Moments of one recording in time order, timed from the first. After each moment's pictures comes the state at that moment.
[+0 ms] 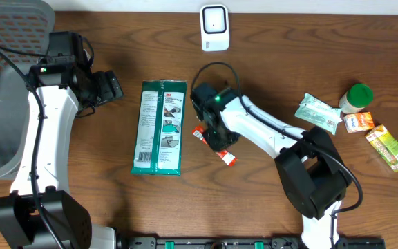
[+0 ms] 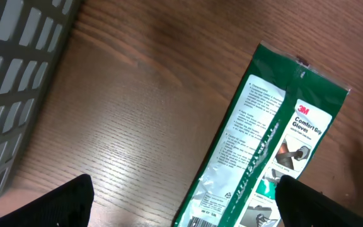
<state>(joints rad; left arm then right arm) 0.10 1.62 1.44 -1.03 0.05 -0.30 0.67 2.04 1.48 -1.04 0.03 0.10</state>
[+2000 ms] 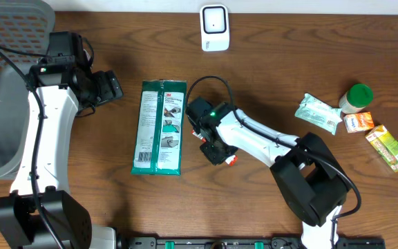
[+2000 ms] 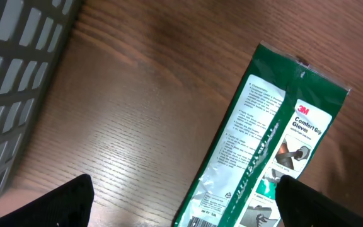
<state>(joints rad) 0.10 1.62 1.44 -1.03 0.05 -0.30 0.74 2.01 1.33 -0.95 0.05 0.08</state>
